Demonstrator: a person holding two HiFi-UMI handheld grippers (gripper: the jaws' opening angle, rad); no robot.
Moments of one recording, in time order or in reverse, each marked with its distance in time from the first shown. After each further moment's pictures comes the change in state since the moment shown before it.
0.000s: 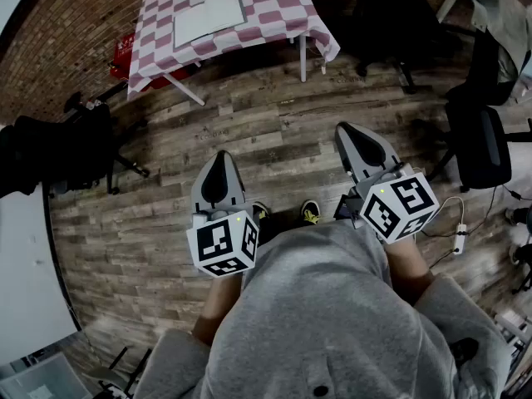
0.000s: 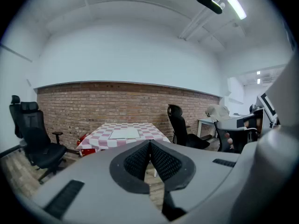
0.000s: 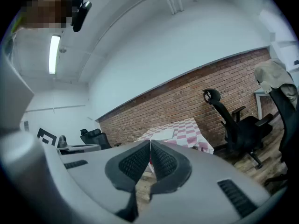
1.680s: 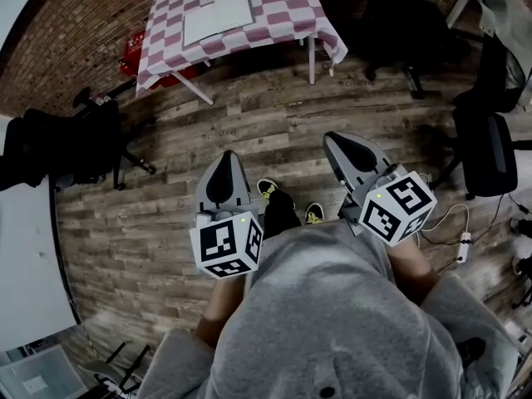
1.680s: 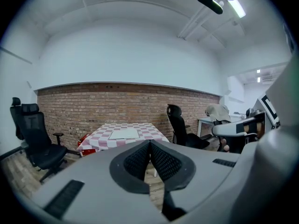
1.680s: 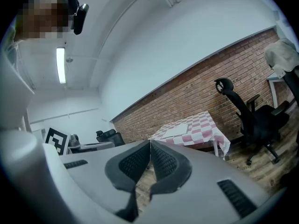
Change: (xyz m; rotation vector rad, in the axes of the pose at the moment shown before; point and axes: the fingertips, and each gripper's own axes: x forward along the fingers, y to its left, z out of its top) left arm -0.007 -0.011 0.003 0.009 -0.010 0.020; right arm 0.006 0.027 -0.013 0.034 0.035 0.199
